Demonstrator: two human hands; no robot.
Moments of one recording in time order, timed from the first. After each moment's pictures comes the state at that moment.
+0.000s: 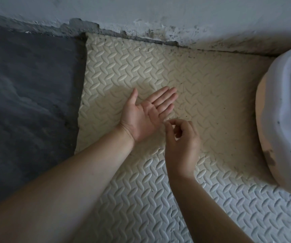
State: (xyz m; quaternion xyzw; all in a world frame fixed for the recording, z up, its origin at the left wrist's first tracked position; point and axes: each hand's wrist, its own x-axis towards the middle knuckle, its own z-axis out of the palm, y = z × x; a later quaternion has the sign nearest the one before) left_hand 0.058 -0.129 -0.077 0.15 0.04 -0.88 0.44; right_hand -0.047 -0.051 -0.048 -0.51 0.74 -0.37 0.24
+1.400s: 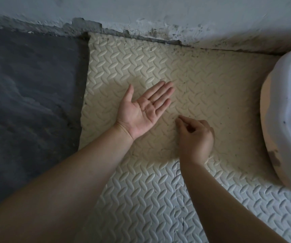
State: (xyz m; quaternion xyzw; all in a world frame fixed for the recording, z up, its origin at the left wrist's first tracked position) left_hand 0.074 -0.133 -0.078 0.15 0.03 -0.87 0.47; right_hand -0.069 -0.070 -0.065 -0.45 0.81 -0.32 0.22
